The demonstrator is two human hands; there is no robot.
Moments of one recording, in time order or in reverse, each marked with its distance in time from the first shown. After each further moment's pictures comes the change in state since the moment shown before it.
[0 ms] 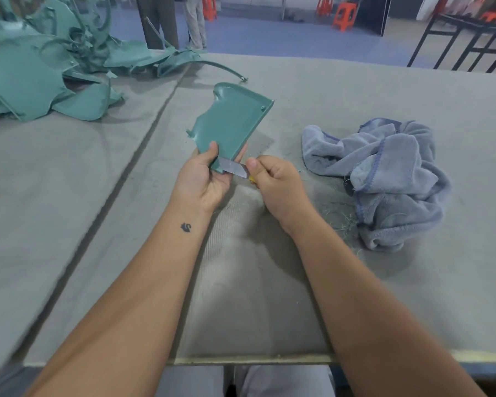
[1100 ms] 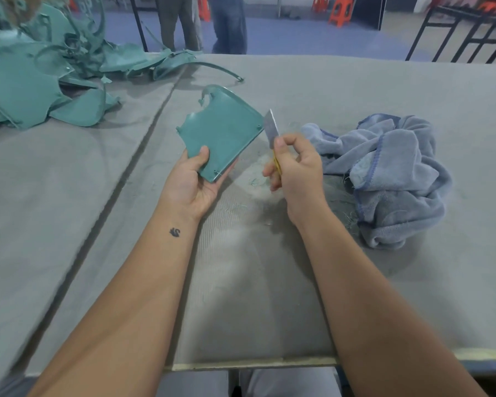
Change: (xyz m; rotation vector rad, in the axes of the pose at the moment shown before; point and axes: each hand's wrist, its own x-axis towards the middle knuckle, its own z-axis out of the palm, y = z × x) left_hand 0.004 0.012 -0.017 0.142 -0.056 0.022; right_hand 0.010 0.000 -0.015 0.386 0.236 0.132
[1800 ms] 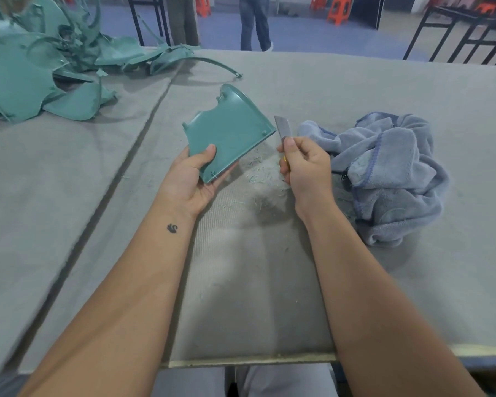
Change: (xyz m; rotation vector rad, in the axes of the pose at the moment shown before) left_hand 0.000 0.000 -0.002 0.216 0.032 -0.040; right_hand 0.006 0.004 -0.014 -0.062 0.085 0.014
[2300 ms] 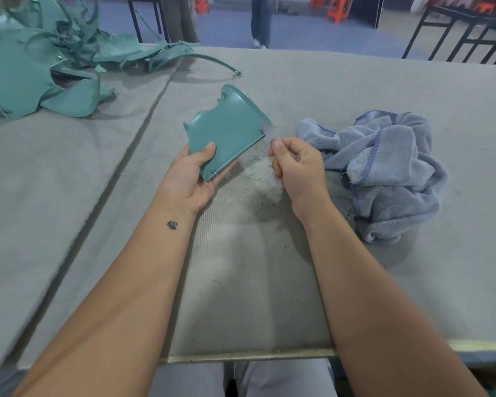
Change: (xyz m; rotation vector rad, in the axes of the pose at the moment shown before) left_hand 0.001 -0.002 0.000 -0.019 0.006 -0.013; right_hand -0.002 0.005 0.002 -0.076 -0.108 -0.057
